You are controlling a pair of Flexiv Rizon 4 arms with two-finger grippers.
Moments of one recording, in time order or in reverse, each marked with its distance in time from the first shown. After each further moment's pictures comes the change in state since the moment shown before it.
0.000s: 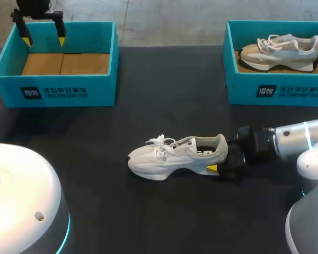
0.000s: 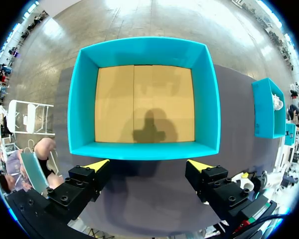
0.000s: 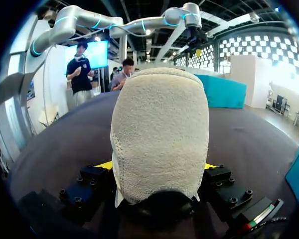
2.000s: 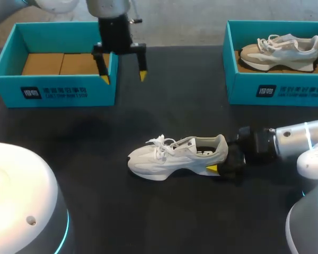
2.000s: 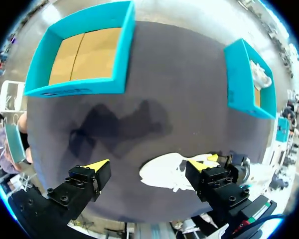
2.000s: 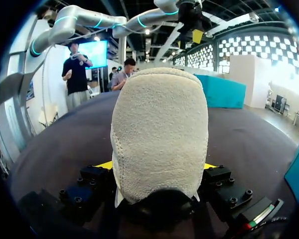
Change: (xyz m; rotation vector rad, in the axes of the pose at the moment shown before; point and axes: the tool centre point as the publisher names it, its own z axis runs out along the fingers) left arm 0.240 0.145 0.018 -0.094 0.075 -0.049; right arm 0.002 0.001 -0.001 0.001 -0.005 0.001
